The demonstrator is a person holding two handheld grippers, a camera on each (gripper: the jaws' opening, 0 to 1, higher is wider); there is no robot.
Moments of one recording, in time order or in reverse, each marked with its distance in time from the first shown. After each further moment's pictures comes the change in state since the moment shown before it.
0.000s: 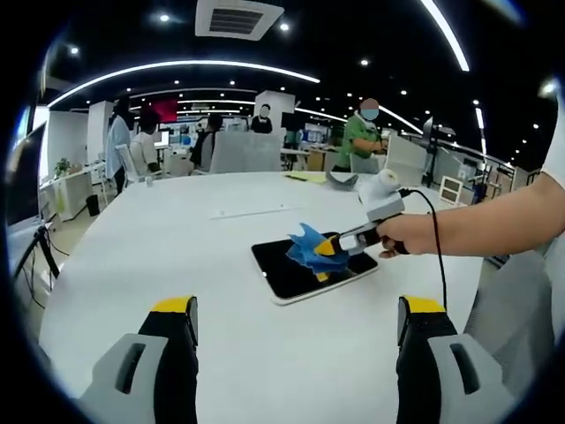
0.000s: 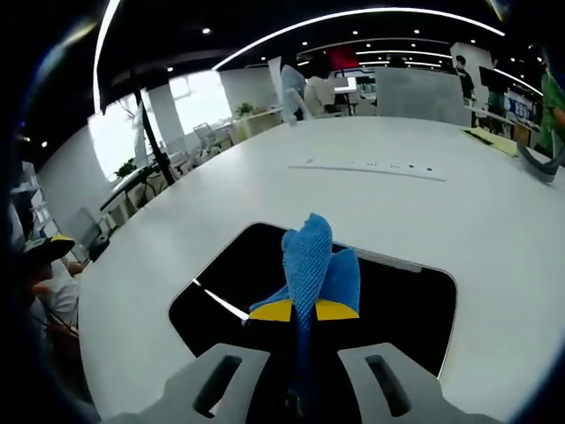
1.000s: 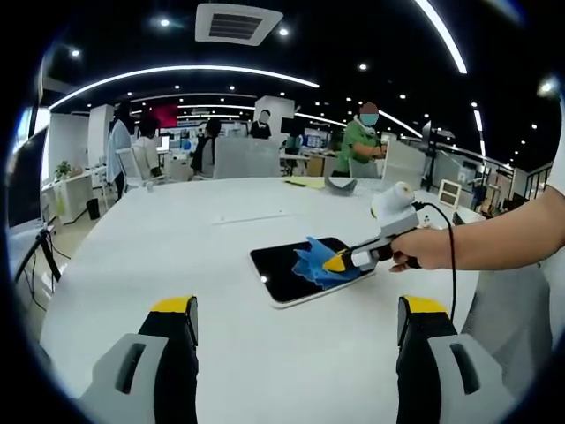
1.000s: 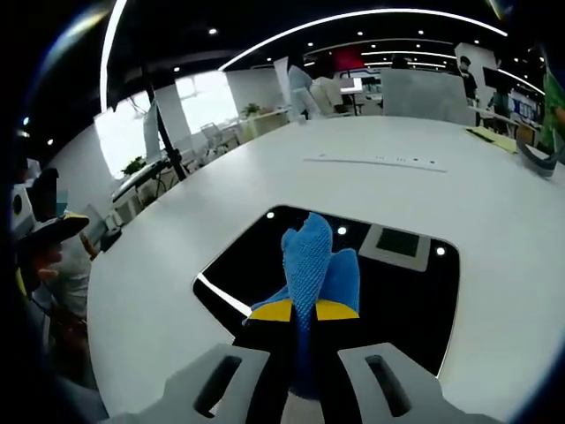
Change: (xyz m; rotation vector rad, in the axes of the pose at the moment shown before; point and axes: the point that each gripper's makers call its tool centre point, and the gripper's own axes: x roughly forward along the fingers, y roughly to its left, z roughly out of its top) left arm -0.007 -0.004 0.004 0.005 -0.027 0.000; right arm -0.022 0.019 -0.022 -0.009 -0.004 0.029
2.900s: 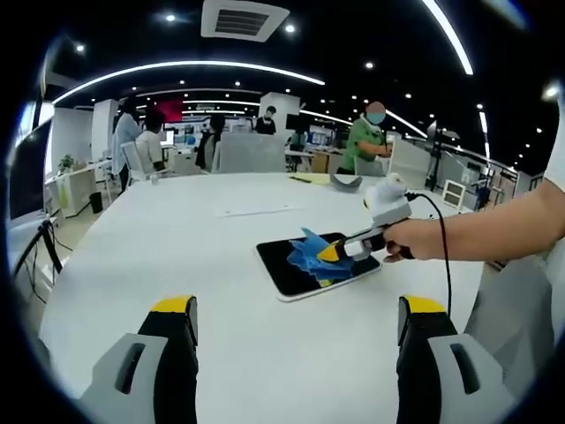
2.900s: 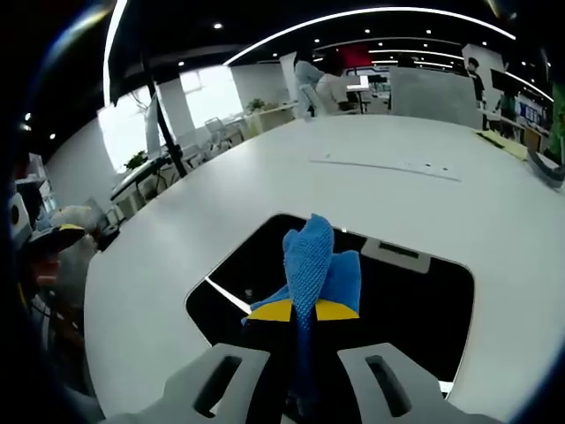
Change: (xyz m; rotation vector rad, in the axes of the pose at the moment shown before) left arm -0.001 0.008 -0.007 -0.024 0.017 0.016; right arm 0.023 0.002 0.017 -0.024 0.021 0.014
